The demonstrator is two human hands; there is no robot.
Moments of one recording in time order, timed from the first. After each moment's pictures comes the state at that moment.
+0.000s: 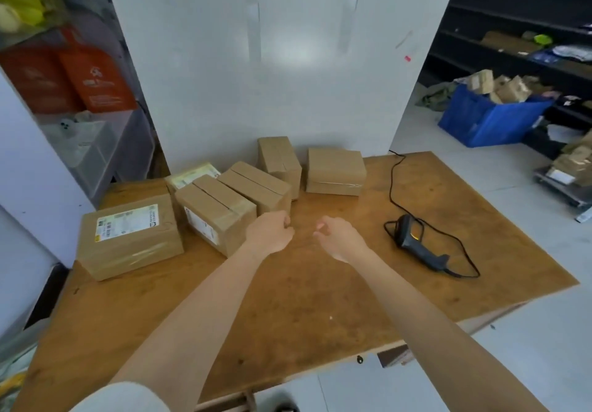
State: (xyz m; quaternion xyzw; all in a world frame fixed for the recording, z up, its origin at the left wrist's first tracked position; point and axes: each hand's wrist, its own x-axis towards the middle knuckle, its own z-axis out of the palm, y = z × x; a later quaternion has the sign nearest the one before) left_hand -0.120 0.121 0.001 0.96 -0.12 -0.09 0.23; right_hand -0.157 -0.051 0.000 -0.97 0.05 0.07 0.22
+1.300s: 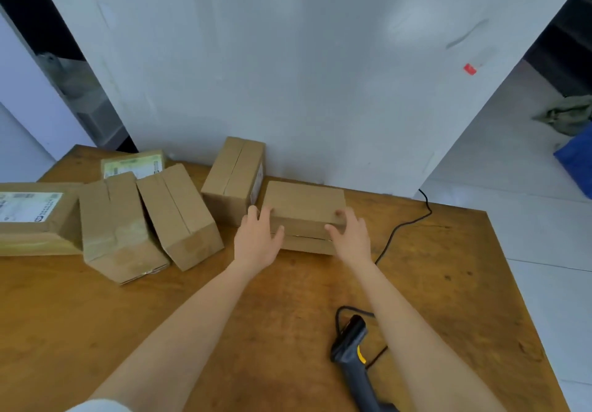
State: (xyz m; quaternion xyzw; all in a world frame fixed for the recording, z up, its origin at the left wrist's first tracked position) left_hand 0.047 -0.092 -0.053 0.95 0.11 0.06 0.27; right_hand 0.098 -0.284 -0.047 -0.93 0.01 0.05 0.36
